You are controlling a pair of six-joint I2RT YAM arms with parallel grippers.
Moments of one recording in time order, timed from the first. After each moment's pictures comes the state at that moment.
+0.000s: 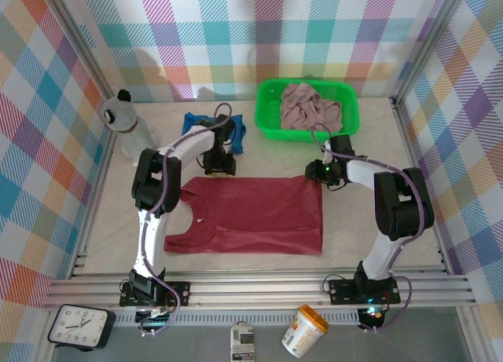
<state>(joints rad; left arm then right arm) -0.39 2.19 1.76 -1.06 0.03 -0.31 0.16 1.77 0.99 -0.27 -0.31 0.37</state>
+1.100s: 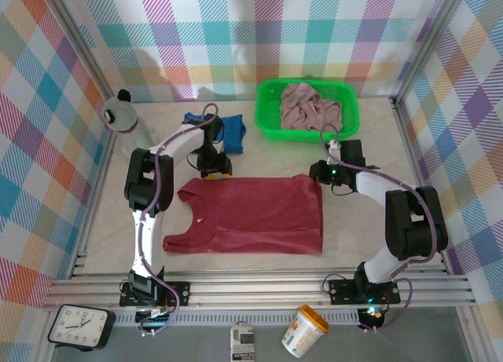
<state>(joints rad) -0.33 2.16 1.72 -1.08 0.22 -0.34 0.14 1.59 0.83 -0.13 -0.50 0.36</state>
